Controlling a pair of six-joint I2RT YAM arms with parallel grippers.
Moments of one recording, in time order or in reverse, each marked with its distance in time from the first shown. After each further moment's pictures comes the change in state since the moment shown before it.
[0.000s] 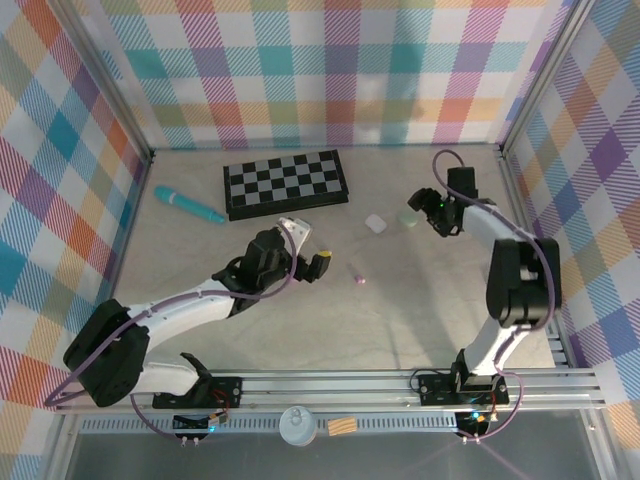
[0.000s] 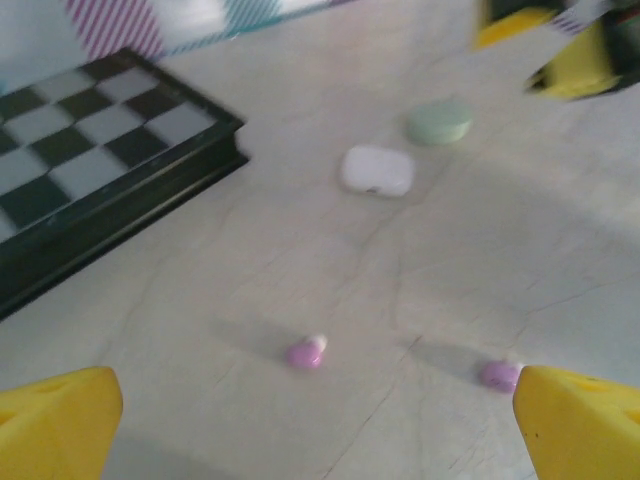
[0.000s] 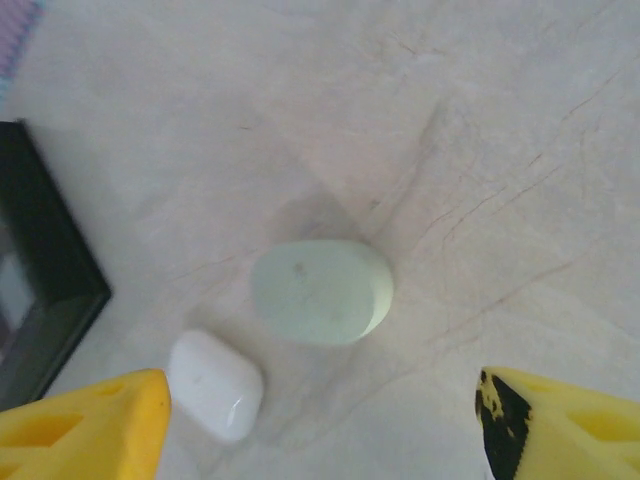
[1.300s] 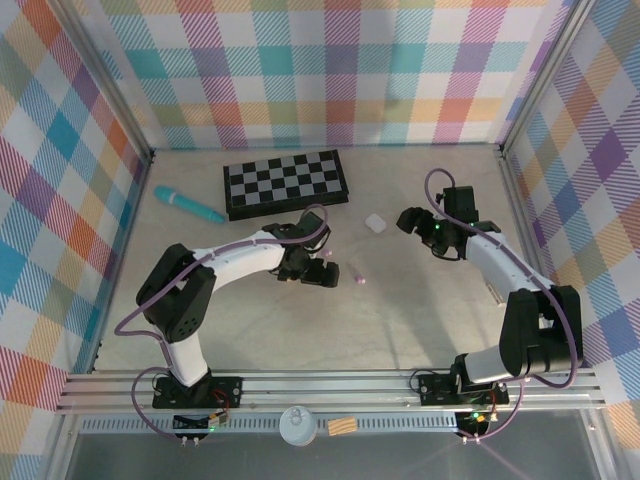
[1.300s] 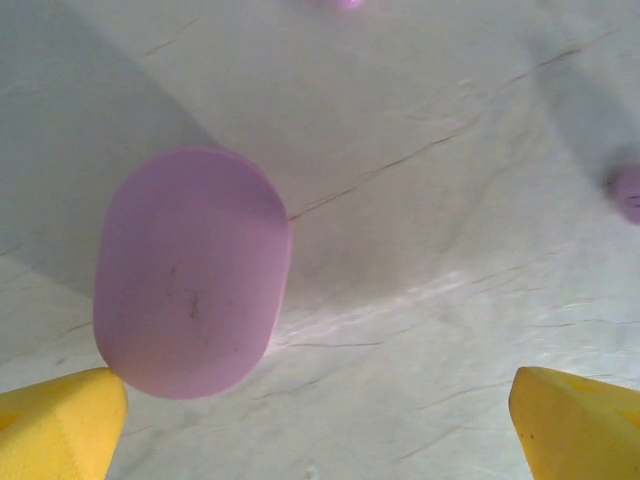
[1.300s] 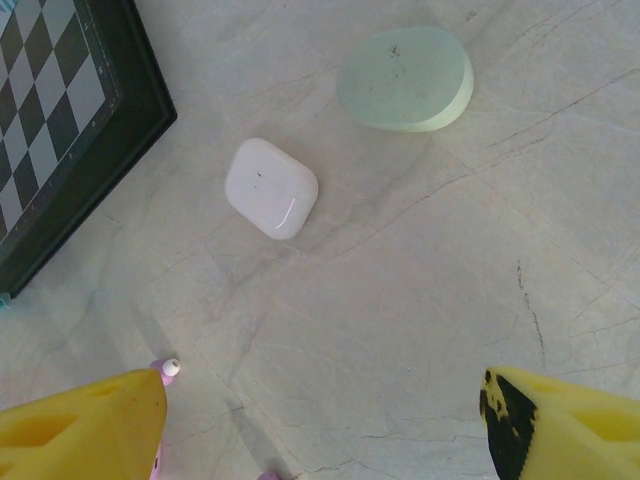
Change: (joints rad) left arm -0.013 0.478 0.510 -0.823 0.198 -0.431; right arm 0.083 -0.273 -0.200 -0.058 -0.066 -0.093
